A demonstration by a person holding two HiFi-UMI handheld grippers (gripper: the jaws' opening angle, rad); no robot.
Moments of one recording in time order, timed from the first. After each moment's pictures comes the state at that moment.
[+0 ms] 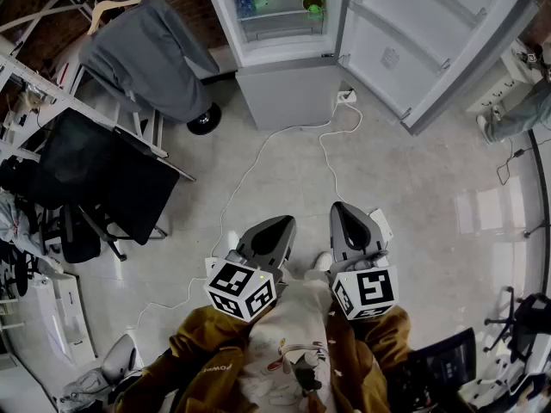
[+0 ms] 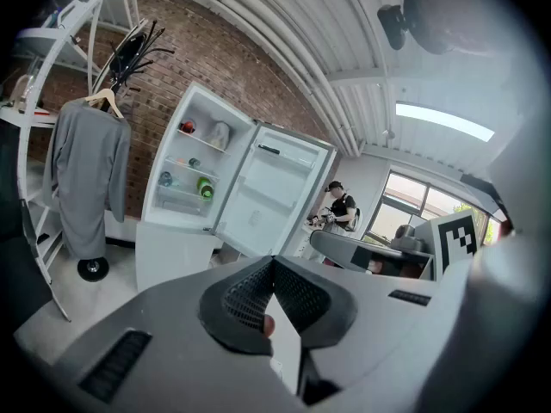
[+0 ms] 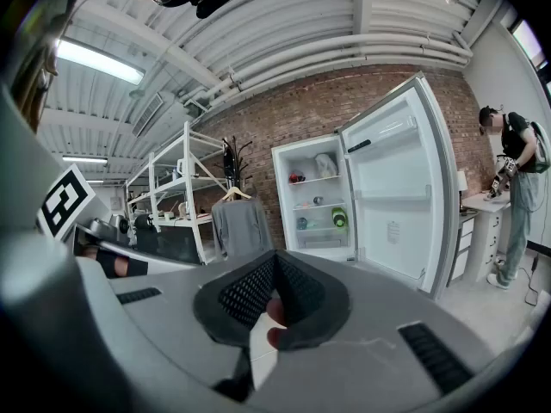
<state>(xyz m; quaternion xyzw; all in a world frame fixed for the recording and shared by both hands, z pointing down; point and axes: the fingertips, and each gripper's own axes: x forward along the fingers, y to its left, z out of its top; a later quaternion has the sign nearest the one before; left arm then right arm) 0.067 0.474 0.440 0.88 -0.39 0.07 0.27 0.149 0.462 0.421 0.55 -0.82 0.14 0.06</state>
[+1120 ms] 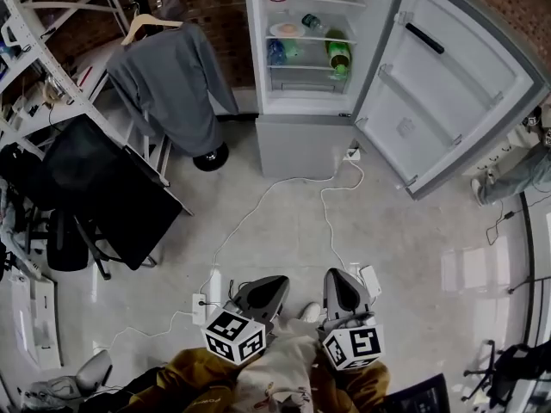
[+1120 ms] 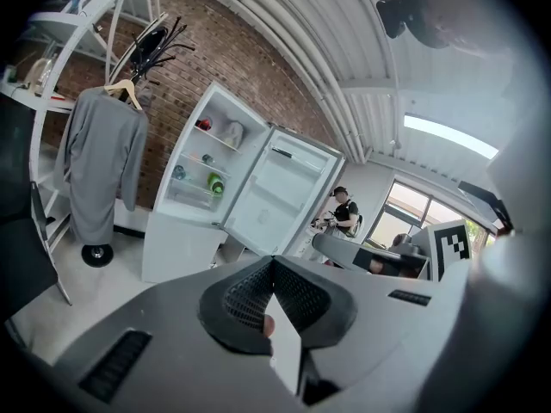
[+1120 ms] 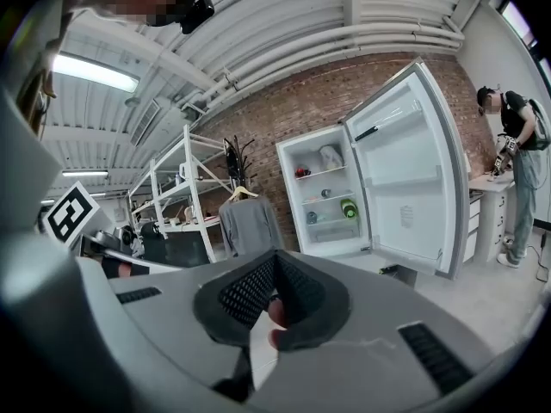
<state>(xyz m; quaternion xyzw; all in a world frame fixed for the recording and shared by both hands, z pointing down) 0.010 0.485 0.452 0.87 -0.39 0.06 0.30 0.100 0.472 0.433 0.53 -0.83 0.17 0.04</state>
